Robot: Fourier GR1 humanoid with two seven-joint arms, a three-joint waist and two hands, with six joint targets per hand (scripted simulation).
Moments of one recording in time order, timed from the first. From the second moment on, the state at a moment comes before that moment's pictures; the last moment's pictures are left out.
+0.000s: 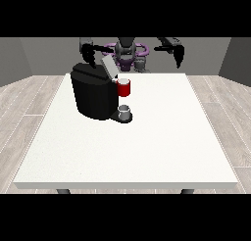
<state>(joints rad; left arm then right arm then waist) -0.28 0.03 0.19 -1.30 -0.03 -0.26 -0.08 -0.47 -0.17 -0.09 -1.20 -0.05 0.06 -0.03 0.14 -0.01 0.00</state>
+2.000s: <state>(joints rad) -0.26 0.13 0.18 -1.34 0.04 -0.21 -0.09 -0.79 -0.11 -0.01 -1.00 0.13 0.03 -0.04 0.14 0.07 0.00</state>
